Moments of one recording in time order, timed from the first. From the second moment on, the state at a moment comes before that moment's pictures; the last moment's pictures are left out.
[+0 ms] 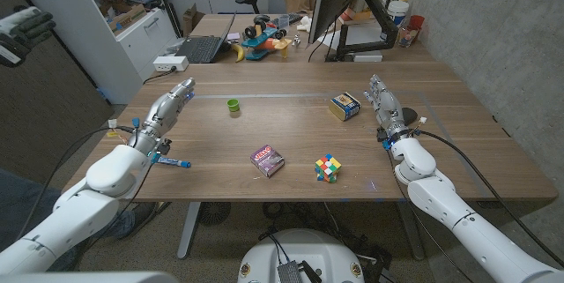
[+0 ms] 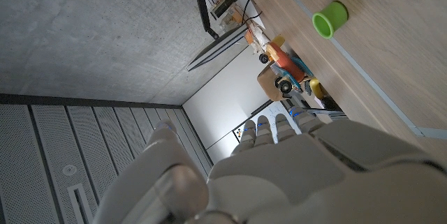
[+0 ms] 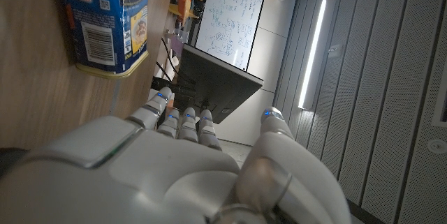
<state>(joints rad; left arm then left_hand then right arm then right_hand) 1.39 0.86 -0.01 -1.75 -0.51 -0.37 0.04 0.28 0.00 0.24 -0.05 0.24 -0.07 0.12 0.19 0.17 -0.09 0.11 0.22 0.19 -0.11 0.11 0.19 0.18 -0.11 0.09 0.20 0.17 -1.05 -0.52 -0.33 -1.57 0.59 0.34 -0.17 0.28 0.07 0.26 -0.11 0.20 0.07 0.06 0.19 0.19 0.01 0.06 0.21 0.18 -0.08 0.03 0.21 0.20 0.12 -0.02 0.19 0.17</state>
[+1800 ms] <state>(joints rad) 1.56 0.81 -0.21 -1.85 -0.39 -0.34 0.02 0.30 0.00 0.24 -0.06 0.23 -0.06 0.12 0.19 0.17 -0.08 0.10 0.22 0.19 -0.11 0.11 0.19 0.18 -0.10 0.09 0.20 0.17 -1.06 -0.52 -0.32 -1.56 0.59 0.35 -0.17 0.30 0.10 0.27 -0.12 0.20 0.08 0.06 0.19 0.19 0.01 0.06 0.21 0.18 -0.08 0.03 0.21 0.20 0.12 -0.02 0.19 0.17</state>
